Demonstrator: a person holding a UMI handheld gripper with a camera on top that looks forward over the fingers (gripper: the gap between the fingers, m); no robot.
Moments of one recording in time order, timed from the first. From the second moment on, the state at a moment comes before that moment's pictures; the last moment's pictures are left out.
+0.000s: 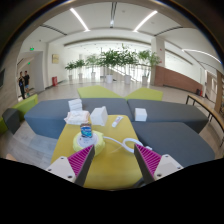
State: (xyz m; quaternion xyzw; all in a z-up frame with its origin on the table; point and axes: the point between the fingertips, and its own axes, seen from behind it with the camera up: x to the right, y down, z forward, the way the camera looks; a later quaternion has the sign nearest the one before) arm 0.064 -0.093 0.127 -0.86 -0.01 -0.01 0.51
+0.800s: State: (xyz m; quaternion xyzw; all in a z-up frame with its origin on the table) arm -0.015 0.113 0.049 -0.83 -0.02 0.01 0.56
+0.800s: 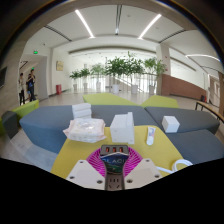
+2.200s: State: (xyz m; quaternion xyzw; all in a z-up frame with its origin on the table) arm 0.108 -0.060 0.092 -0.89 -0.05 -0.04 0.45
